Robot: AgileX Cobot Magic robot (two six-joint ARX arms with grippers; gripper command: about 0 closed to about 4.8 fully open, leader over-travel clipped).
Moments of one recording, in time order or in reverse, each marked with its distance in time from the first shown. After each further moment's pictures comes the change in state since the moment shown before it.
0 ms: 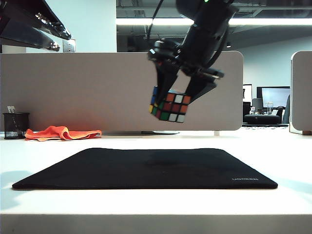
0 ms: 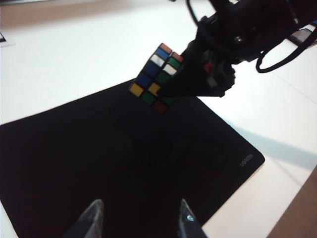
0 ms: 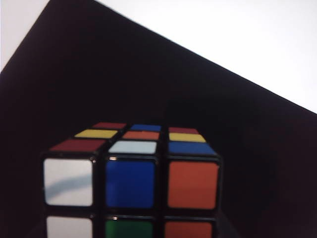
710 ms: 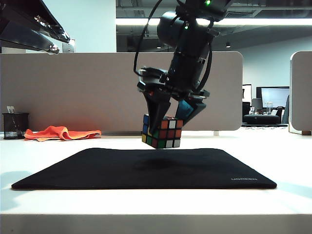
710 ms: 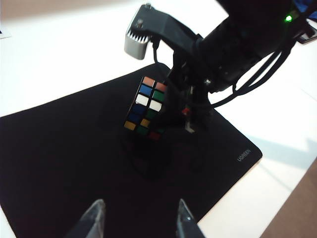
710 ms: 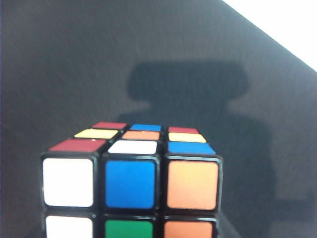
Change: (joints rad) left arm 0.000 0.000 0.000 -0.019 0.000 0.000; right arm 0.048 0.136 0.060 -0.089 0.035 -0.133
